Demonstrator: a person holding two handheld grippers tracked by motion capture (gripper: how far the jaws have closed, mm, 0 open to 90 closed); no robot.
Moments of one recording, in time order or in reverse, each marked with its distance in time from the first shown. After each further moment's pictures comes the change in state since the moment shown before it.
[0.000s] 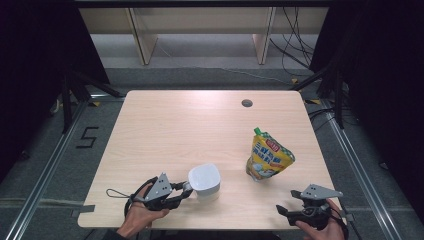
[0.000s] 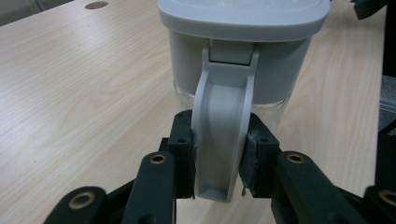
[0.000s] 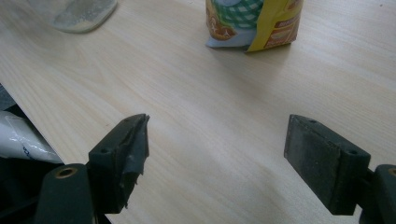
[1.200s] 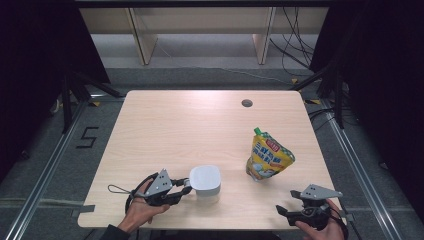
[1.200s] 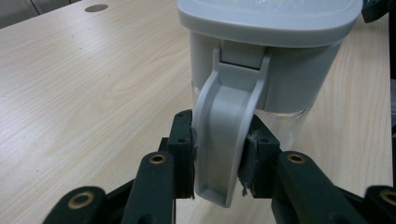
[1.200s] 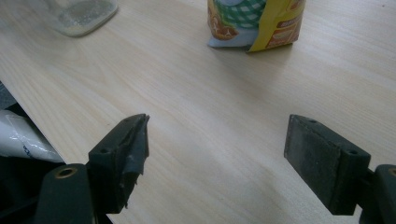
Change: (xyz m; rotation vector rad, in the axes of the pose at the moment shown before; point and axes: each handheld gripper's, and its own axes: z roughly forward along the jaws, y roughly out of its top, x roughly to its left) left arm 0.014 0.000 0.007 -0.018 -0.006 0.005; right arm 0.003 0.000 0.000 0.009 -0.016 0.015
